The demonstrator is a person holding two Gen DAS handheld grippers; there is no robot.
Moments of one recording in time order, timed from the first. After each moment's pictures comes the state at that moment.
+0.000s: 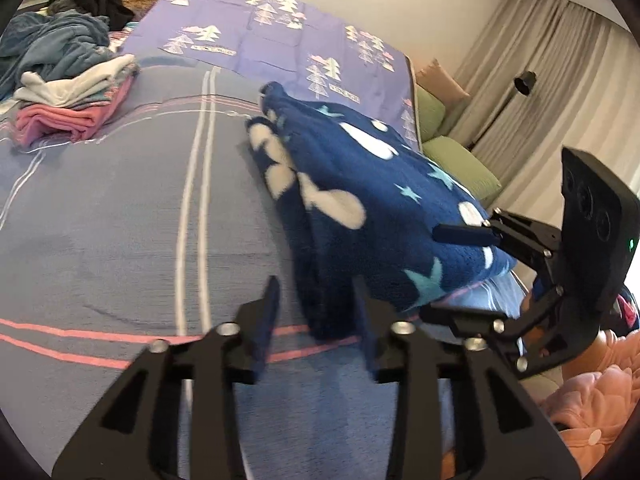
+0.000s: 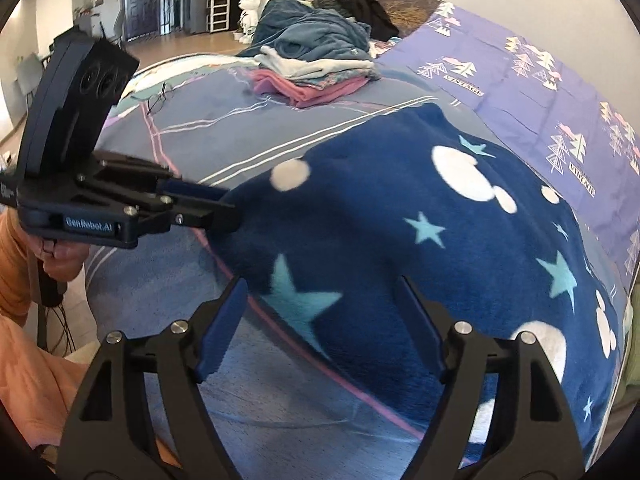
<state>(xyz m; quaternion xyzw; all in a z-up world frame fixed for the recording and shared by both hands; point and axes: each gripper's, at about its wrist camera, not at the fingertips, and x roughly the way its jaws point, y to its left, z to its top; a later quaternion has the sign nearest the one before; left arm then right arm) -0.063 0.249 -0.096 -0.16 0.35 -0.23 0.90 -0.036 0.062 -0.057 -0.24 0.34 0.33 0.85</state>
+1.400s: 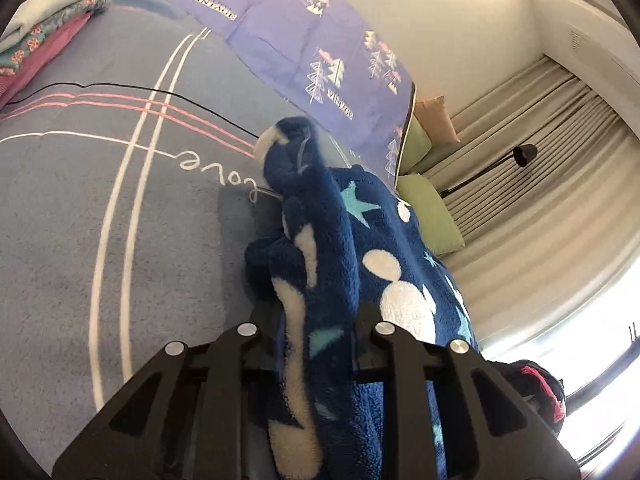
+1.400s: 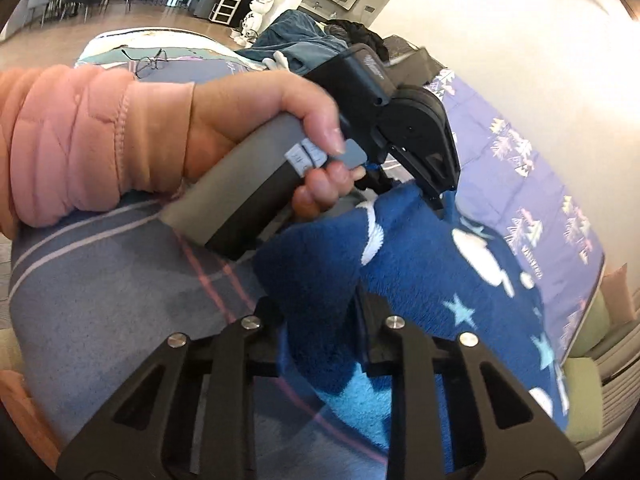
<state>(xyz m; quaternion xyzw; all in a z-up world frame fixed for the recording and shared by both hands) 0.133 0.234 -0.106 -0.32 0.37 -0.30 0.82 -0.037 0.126 -0.099 -0.36 0.22 0.27 0.87</state>
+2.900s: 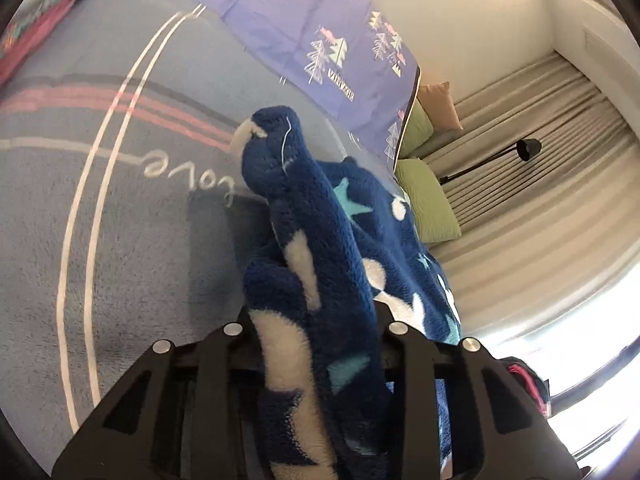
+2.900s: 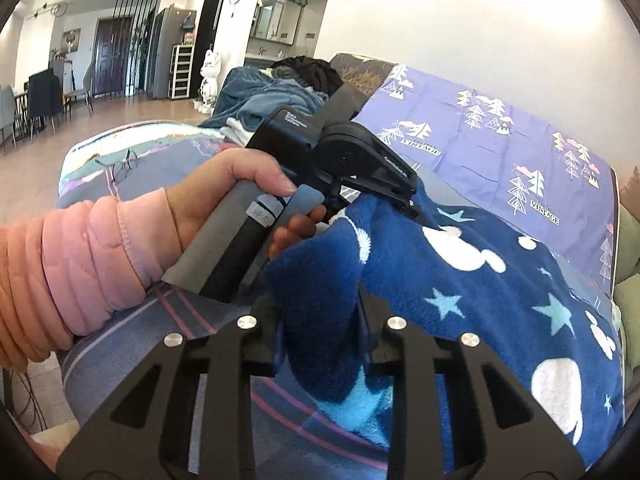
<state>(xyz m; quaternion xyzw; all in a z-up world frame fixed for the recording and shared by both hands) 0.172 0.213 -0.087 -0.30 0.41 -0.31 0.80 -0.029 0.087 -0.056 -0.18 0.21 0.27 0.92</state>
